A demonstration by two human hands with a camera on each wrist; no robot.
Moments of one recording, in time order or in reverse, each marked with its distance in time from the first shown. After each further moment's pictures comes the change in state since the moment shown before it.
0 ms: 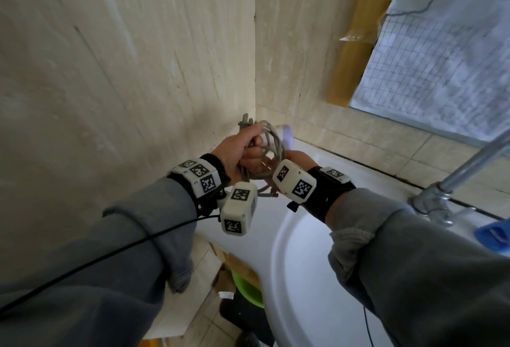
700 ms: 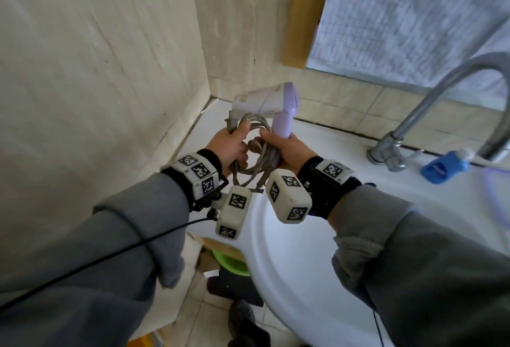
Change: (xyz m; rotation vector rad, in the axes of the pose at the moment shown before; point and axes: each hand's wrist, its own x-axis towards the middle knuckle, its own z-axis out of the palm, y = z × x) left_hand 0.027 -0.046 0.020 0.287 0.123 -0.055; right_hand -0.032 0.017 -0.041 0.203 0.076 -0.201
